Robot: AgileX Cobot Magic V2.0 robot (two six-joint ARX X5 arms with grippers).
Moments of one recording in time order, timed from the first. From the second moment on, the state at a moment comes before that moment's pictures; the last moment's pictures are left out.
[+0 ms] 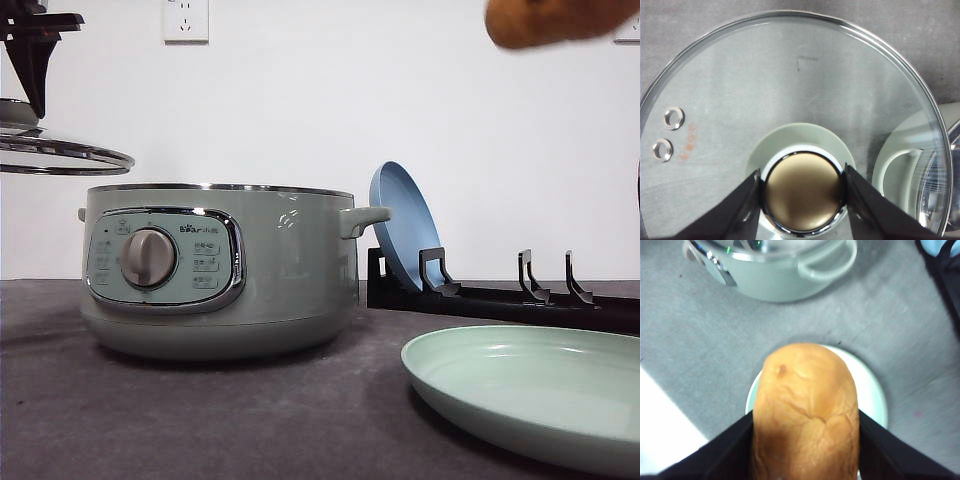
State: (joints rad) left_arx 0.07 1.92 2.19 -1.34 0.05 0.01; right_arx 0.51 1.14 1.29 -1.16 -0.19 -0.11
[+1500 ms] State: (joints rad) left_arx 0.06 1.92 2.19 -1.33 0.05 0.01; right_arx 0.50 1.18 0.65 -0.51 -0.18 0.17
